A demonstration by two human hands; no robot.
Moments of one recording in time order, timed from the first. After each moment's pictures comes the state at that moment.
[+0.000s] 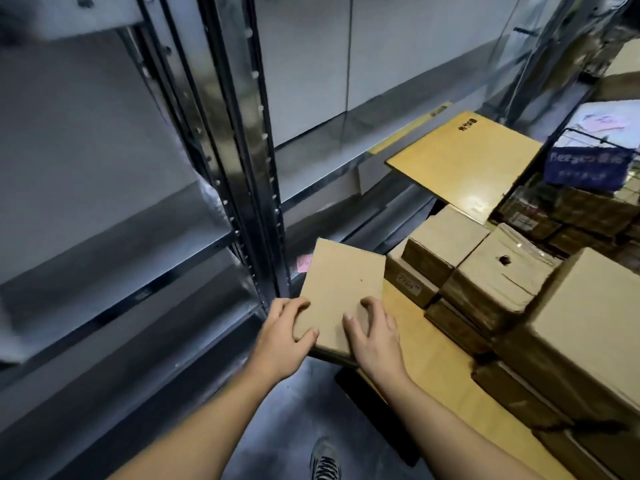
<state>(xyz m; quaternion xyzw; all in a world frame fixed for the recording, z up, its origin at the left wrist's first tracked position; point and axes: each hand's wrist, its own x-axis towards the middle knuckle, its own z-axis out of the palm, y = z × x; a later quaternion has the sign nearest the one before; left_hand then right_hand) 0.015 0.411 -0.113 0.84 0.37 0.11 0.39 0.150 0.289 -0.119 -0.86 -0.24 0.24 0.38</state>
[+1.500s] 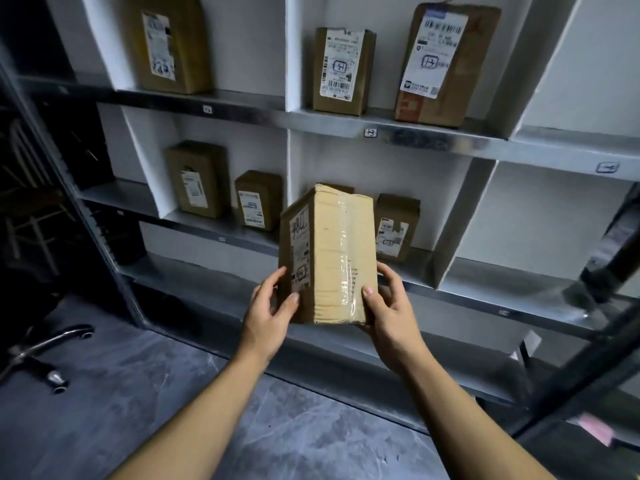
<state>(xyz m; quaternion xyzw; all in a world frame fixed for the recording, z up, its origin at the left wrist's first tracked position) -0.537 0.232 0.008 0.42 0.62 0.60 0.28 -0.345 0.301 0.037 -0.32 -0.51 0.65 0.46</state>
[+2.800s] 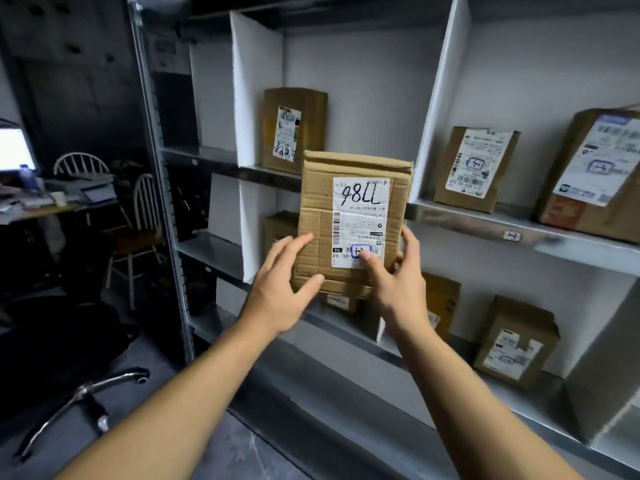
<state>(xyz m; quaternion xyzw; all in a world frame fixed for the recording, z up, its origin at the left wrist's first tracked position) -0.751 0.272 0.139 0.55 0.64 0.53 -0.07 -0.595 0.378 0.157 -0.28 -0.68 0.43 0.52</state>
